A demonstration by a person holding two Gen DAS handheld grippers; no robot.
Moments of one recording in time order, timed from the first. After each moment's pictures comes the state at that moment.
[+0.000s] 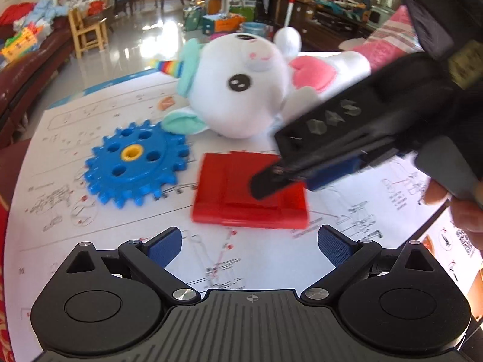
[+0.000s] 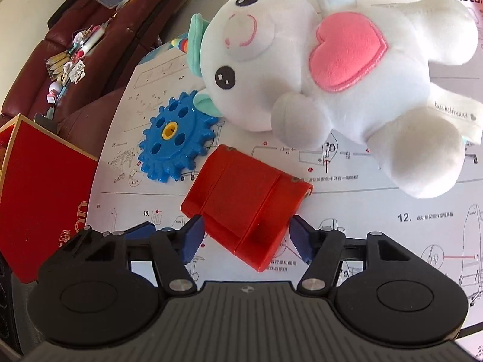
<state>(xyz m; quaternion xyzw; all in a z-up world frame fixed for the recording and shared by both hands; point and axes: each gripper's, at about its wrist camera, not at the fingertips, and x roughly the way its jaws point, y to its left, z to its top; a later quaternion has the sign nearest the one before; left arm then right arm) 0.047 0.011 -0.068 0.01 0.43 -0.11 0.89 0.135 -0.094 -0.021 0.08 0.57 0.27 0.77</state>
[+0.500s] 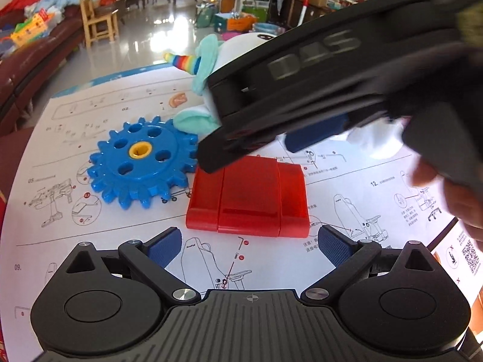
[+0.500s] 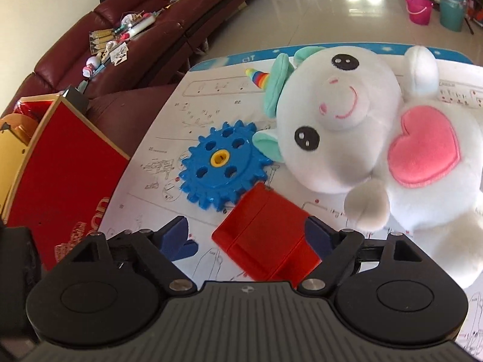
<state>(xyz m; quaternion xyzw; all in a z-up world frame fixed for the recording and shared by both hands) 0.057 0.028 -0.074 -0.02 0.44 -0.09 0.90 0.149 -0.046 -0.004 0.00 0.51 0.34 0.79</state>
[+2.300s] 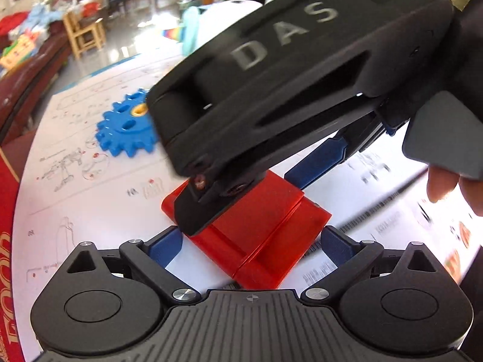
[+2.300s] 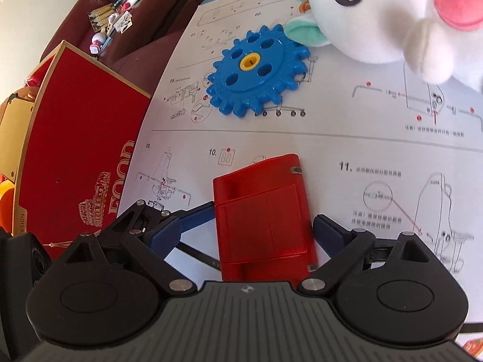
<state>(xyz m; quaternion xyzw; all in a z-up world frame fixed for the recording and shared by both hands) -0.014 0.018 -0.087 0.05 0.45 -0.11 0.88 0.087 -0.059 -0.036 0.08 0.61 0.36 0.70</state>
